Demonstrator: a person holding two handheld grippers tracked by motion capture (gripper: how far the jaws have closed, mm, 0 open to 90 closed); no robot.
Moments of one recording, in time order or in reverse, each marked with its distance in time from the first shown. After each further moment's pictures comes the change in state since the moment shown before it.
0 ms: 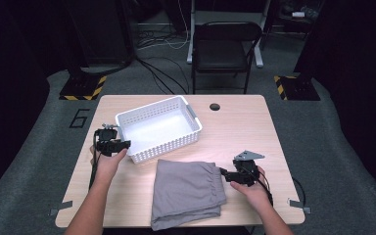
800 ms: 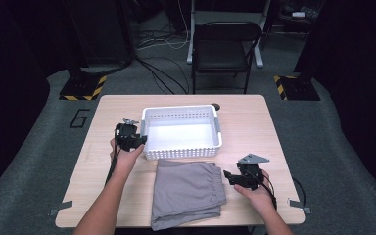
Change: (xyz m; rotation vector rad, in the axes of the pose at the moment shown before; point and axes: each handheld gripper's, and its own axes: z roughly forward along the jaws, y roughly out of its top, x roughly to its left) left arm -0.047 0.018 0.028 -0.036 -0.057 0.107; right arm -0.004 -0.011 -0.011 -0.008 -0.021 0.004
